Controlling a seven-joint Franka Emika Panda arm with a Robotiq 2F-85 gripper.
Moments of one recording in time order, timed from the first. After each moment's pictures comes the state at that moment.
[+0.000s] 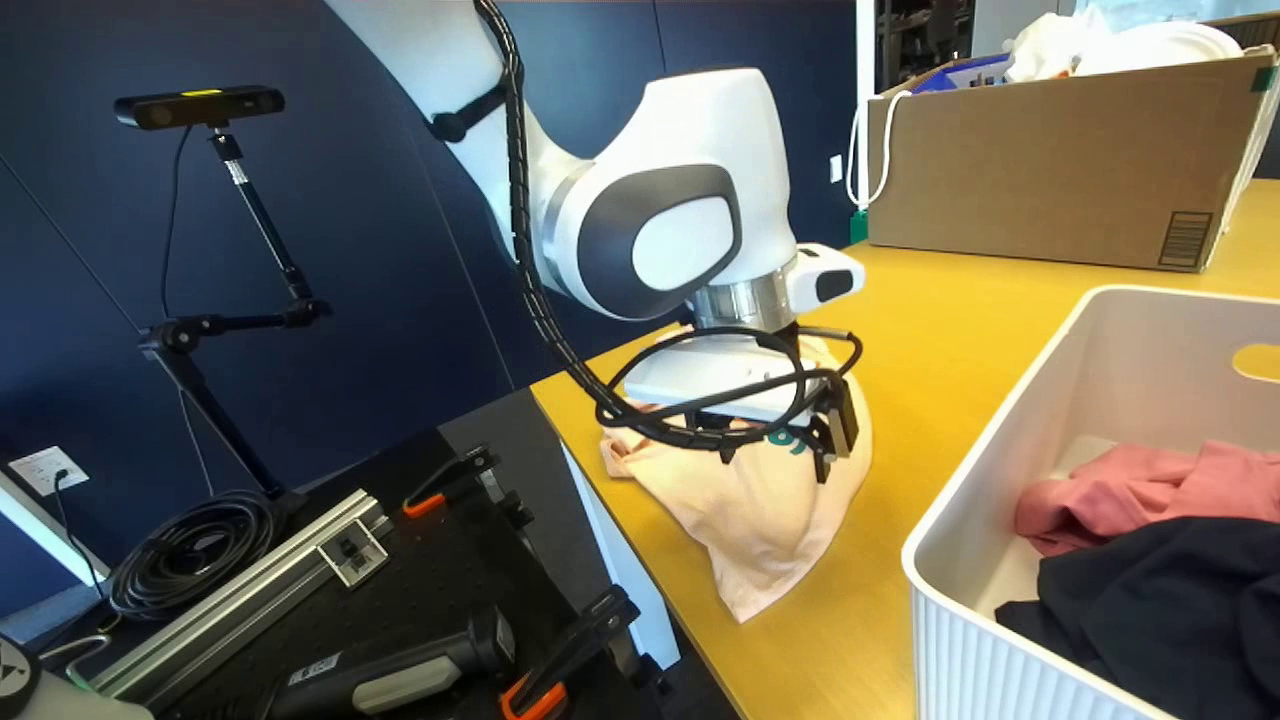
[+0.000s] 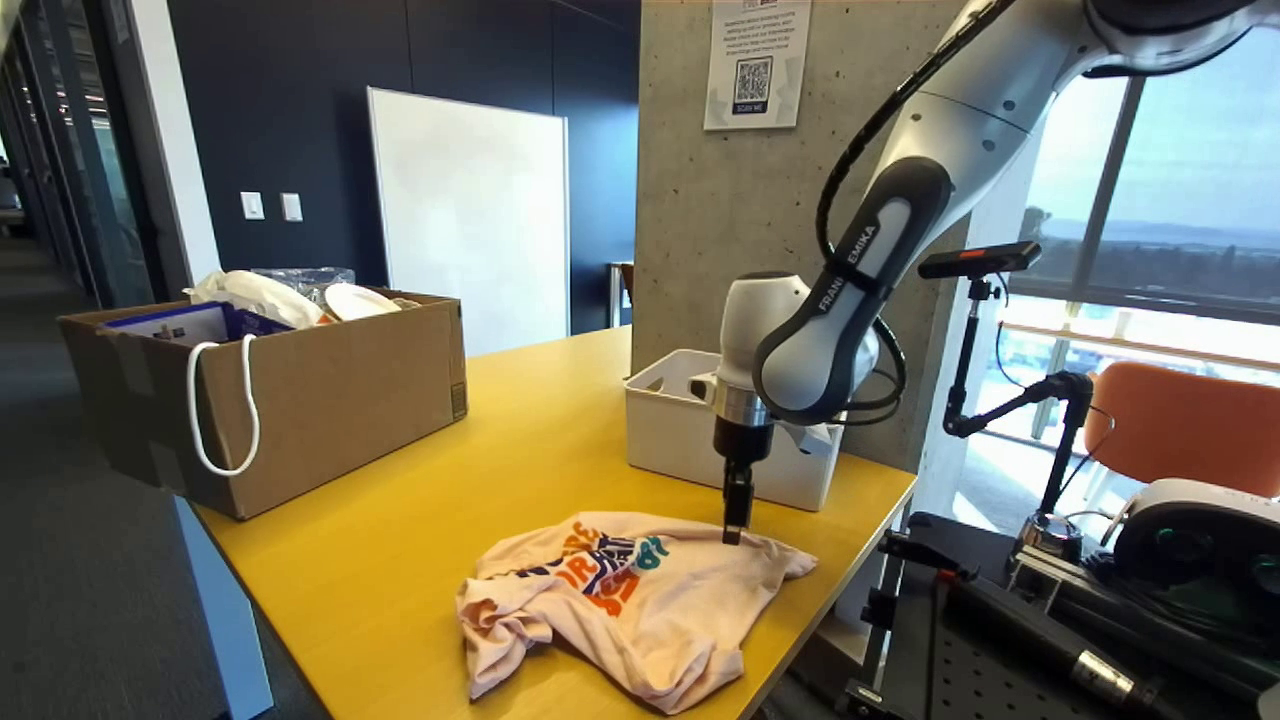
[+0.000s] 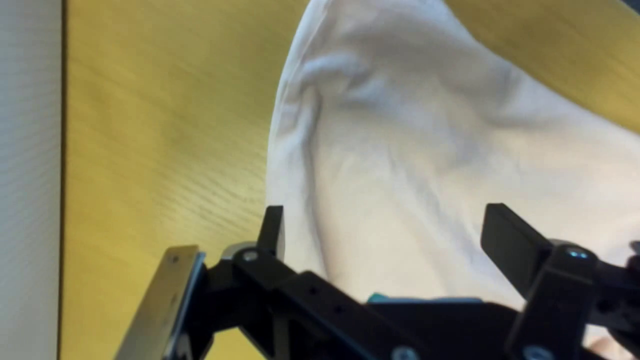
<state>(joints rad) -0.22 0.61 0.06 -2.15 -0.17 2.82 -0.44</state>
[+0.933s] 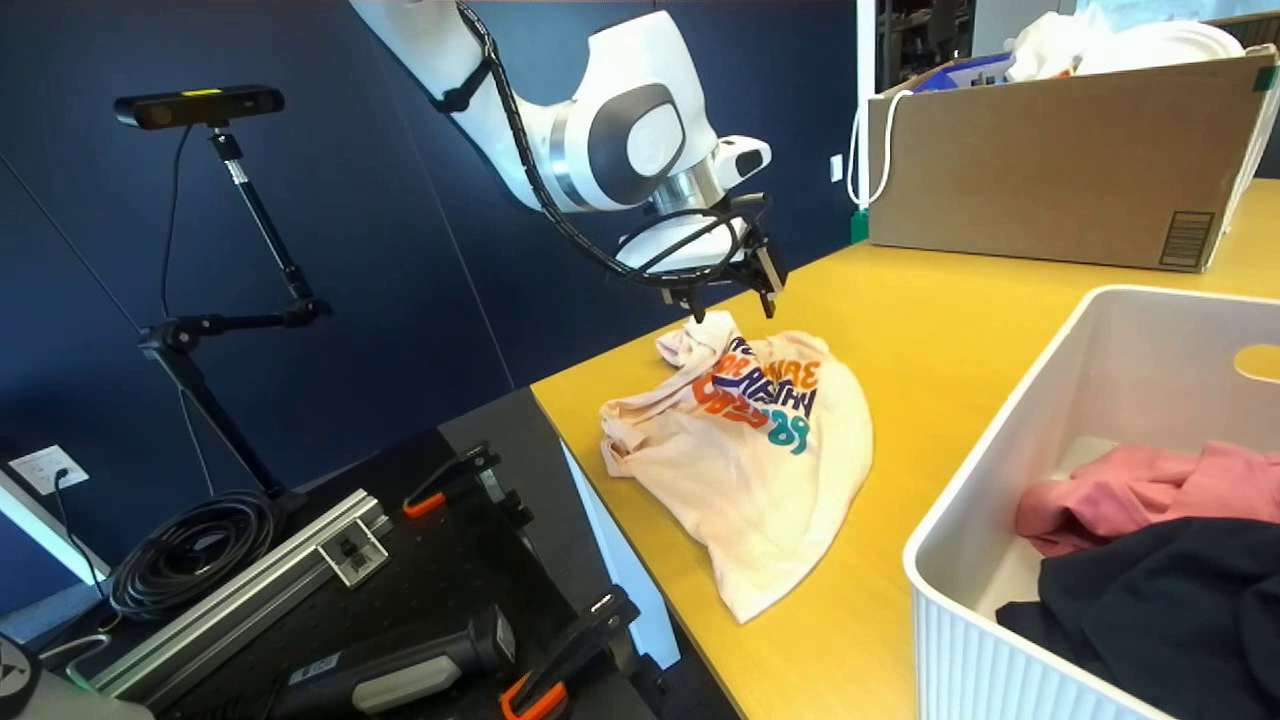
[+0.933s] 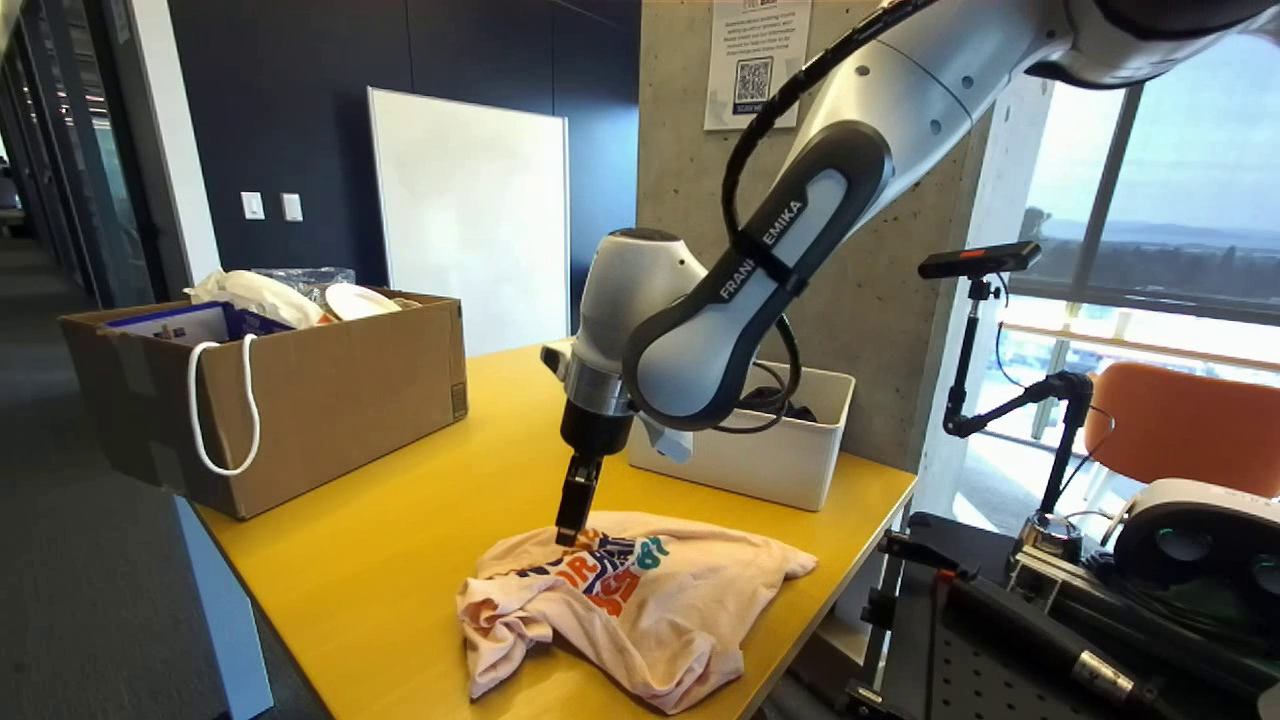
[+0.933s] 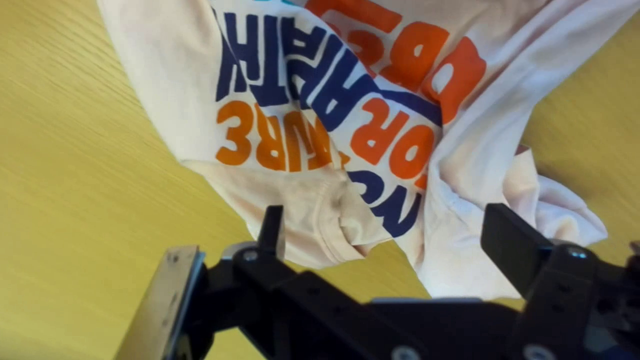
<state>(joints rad) 0.08 0.70 0.06 -1.85 -0.17 2.81 -0.26</state>
